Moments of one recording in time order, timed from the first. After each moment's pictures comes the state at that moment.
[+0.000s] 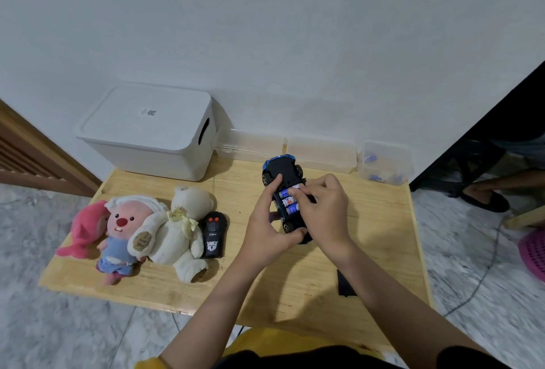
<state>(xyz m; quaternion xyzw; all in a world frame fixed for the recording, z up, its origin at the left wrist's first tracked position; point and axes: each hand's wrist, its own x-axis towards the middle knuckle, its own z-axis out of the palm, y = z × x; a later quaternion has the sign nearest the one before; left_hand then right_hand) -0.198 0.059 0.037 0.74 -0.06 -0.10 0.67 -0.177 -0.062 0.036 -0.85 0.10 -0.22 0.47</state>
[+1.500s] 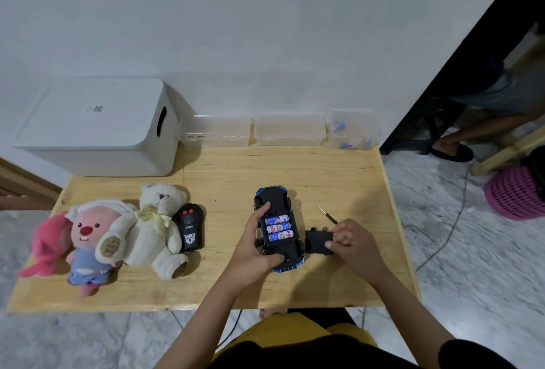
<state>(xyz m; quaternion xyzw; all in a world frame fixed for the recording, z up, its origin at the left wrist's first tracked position) -0.236 0.069 -0.014 0.72 -0.07 -0.29 0.63 -0.296 -0.161 -0.051 -0.83 0.23 0.03 0.50</state>
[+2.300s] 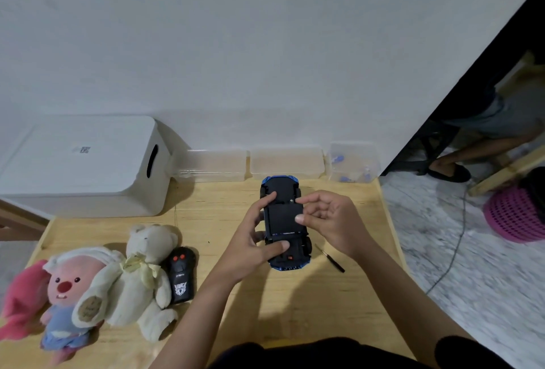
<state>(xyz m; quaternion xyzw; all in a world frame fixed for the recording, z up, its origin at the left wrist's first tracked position) -0.147 0.044 0.011 0.68 -0.15 -0.26 0.67 -0.182 -0.146 0.047 -0.78 0.09 -0.01 0.62</state>
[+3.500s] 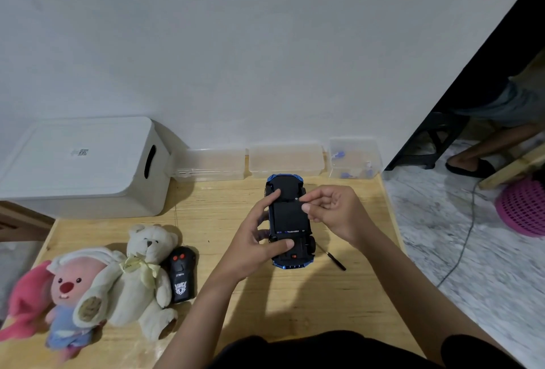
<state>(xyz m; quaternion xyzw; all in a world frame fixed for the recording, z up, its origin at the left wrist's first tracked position) -0.149 0.032 0.017 0.69 -0.15 -0.26 0.66 -0.171 -0.162 0.044 -0.77 0.12 0.02 0.63</state>
